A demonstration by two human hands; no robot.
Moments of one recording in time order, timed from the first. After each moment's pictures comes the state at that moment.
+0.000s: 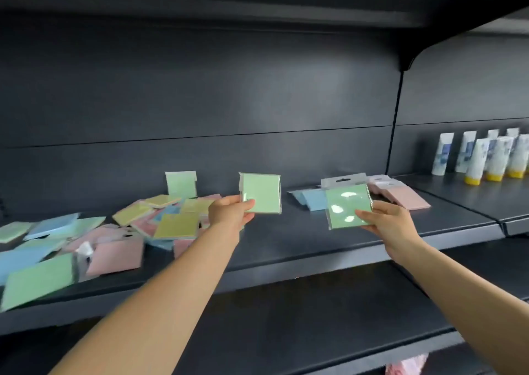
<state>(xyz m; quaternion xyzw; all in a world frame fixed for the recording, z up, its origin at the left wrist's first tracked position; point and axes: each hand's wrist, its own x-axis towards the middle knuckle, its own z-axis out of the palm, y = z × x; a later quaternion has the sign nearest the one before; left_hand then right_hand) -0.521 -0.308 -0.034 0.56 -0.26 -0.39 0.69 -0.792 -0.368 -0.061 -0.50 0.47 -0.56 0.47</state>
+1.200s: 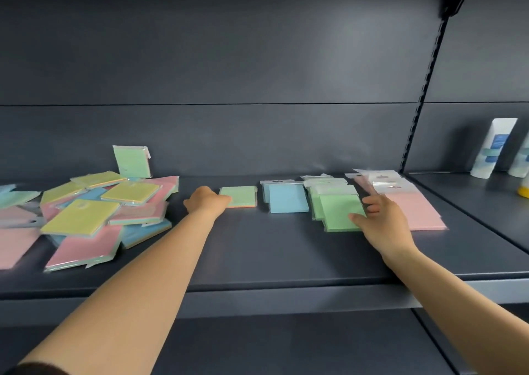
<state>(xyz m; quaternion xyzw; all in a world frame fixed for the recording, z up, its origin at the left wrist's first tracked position) -0.553 -0.467 -0.087 0.85 -0.29 -0.15 0.41 -0.855 -0.531 -0.098 -0.67 0.55 -0.42 0.26</state>
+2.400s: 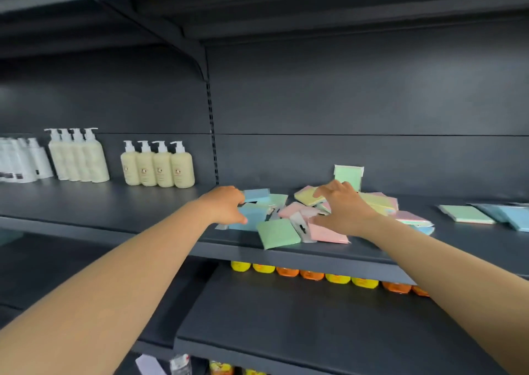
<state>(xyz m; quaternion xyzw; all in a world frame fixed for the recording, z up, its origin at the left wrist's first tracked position) -0.207 -0.056 0.014 0.85 -0.53 0.01 -0.01 -0.414 -0.197 -0.004 -0.94 0.30 -0.16 0.03</state>
